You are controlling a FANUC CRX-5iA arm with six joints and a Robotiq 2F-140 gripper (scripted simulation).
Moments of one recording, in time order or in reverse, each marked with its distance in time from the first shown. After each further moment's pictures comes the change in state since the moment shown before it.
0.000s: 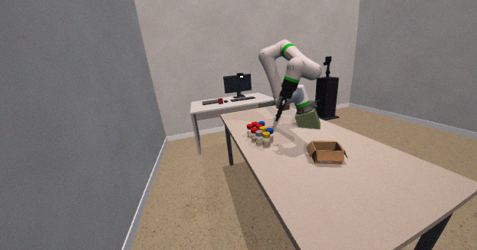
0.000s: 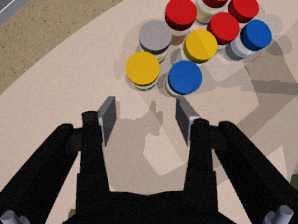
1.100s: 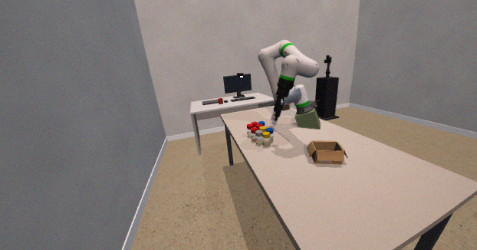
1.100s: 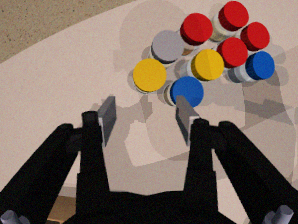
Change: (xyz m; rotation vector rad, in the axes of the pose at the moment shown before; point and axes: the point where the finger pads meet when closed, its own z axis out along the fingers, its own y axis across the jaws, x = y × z) arm 0.017 -0.009 -0.004 -0.017 -0.046 -0.216
